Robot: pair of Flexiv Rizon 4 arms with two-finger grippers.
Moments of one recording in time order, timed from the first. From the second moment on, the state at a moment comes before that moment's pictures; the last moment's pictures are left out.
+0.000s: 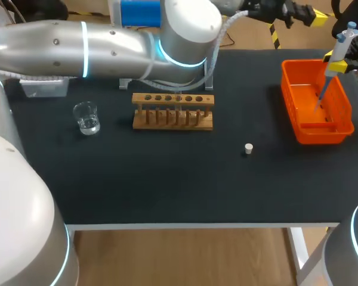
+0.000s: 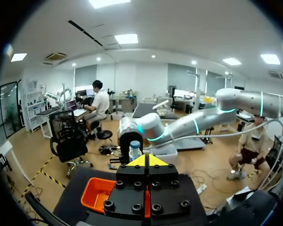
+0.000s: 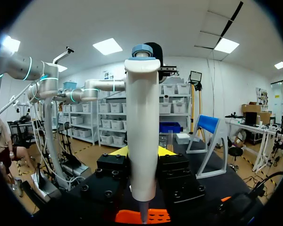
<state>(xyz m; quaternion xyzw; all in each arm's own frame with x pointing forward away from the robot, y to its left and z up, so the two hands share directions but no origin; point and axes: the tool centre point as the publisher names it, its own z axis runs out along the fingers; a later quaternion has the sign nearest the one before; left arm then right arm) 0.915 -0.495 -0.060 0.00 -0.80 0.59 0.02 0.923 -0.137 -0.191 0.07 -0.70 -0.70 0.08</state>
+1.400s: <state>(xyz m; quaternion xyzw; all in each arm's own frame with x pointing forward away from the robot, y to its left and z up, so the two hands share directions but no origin) 0.910 -0.527 -0.065 0.05 -0.79 0.61 0.02 0.923 -0.137 -0.191 0.07 -0.70 -0.70 0.08</state>
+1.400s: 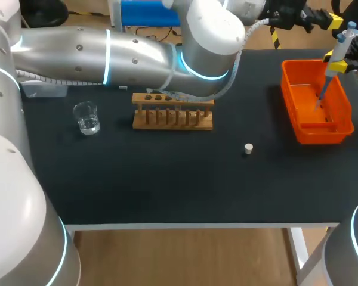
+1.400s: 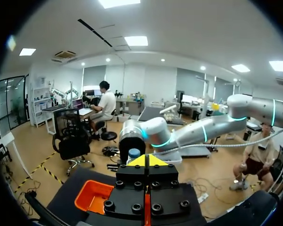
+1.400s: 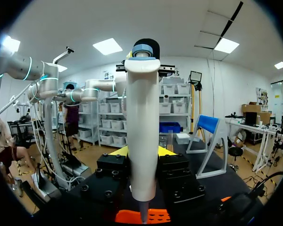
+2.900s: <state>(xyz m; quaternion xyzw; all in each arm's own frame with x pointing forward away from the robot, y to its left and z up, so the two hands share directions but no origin) 0.940 -0.548 -0.090 0.01 -0.78 0.62 0.02 0.923 -0.137 -0.191 0.07 -0.70 -0.70 0.08</state>
